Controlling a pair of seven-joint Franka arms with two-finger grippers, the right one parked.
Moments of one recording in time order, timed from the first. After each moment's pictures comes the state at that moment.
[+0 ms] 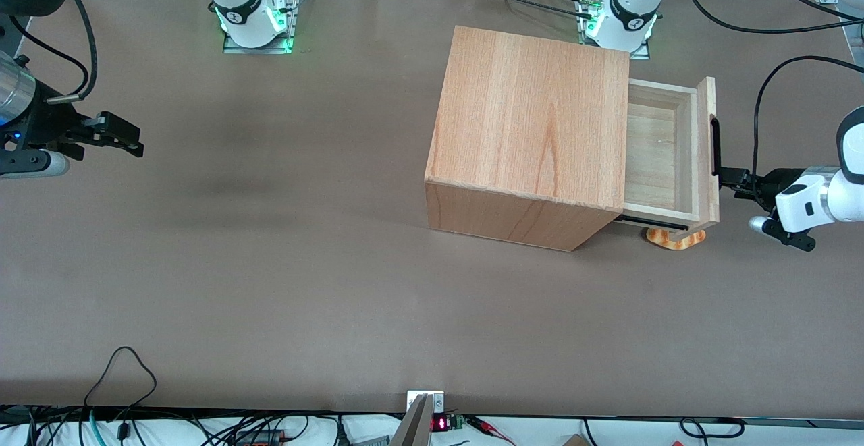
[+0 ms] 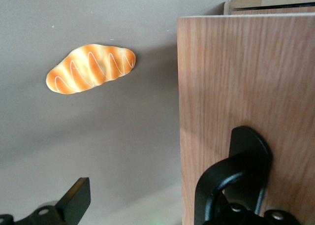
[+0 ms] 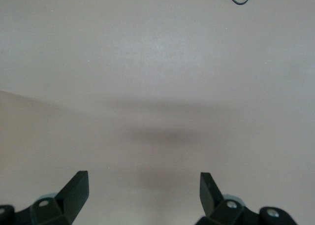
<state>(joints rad) 0.24 0.44 -0.02 -1.56 -0.18 1.56 0.53</state>
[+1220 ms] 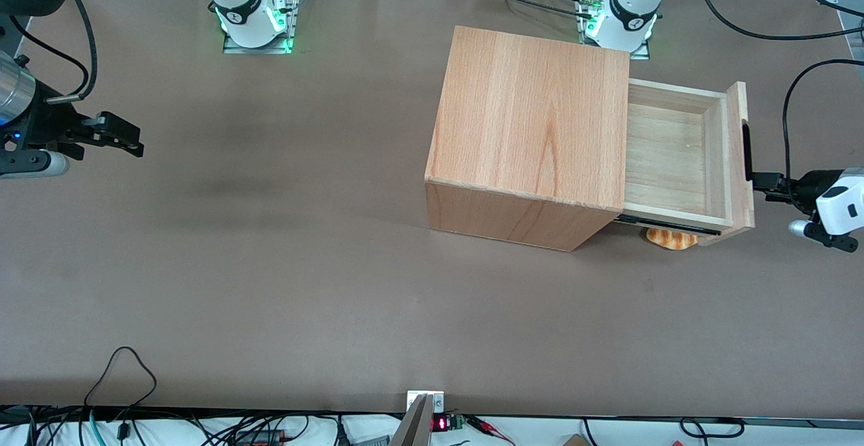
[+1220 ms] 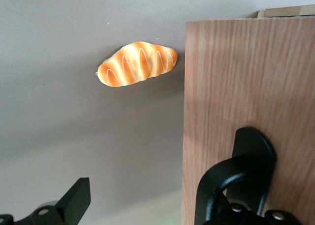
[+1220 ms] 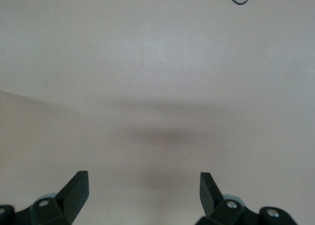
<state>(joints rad) 0.33 0.49 -0.02 -1.50 -0.15 1.56 0.56</state>
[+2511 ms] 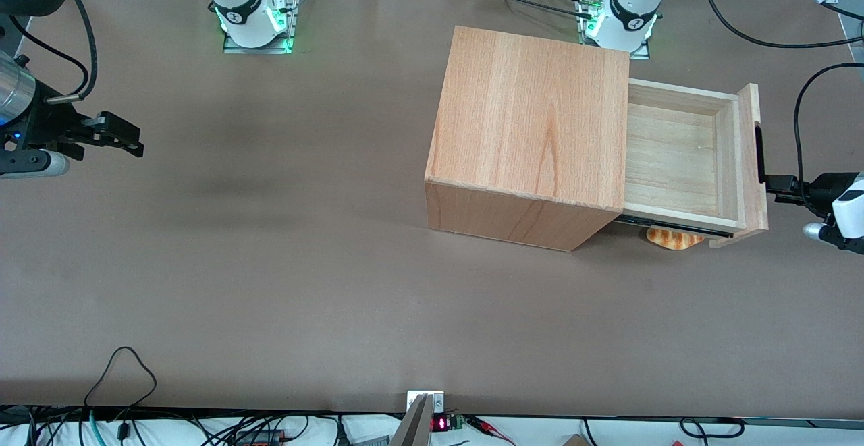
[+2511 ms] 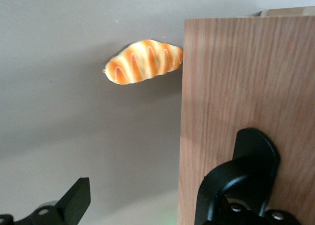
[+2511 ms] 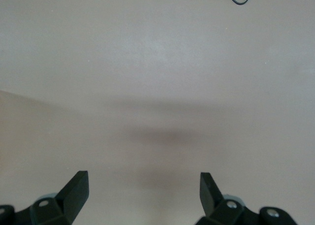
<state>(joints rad) 0.36 0.53 -0.03 -1.44 -0.16 1.51 0.58</state>
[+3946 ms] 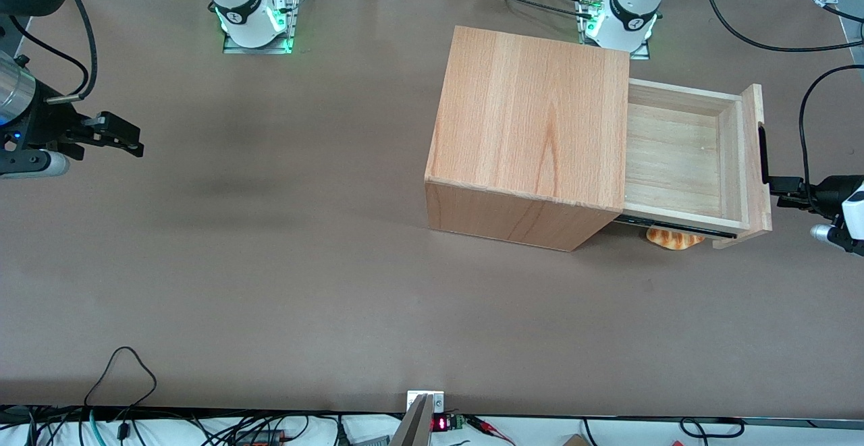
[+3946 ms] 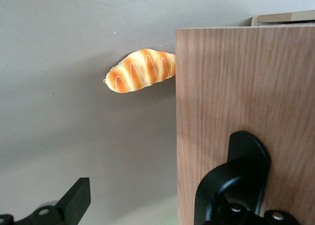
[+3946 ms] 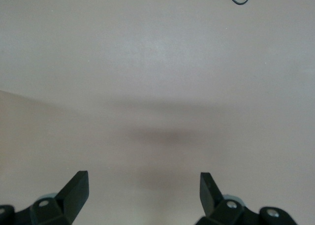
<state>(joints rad) 0.37 0.55 -0.02 -1.40 -0.18 1.51 0.63</state>
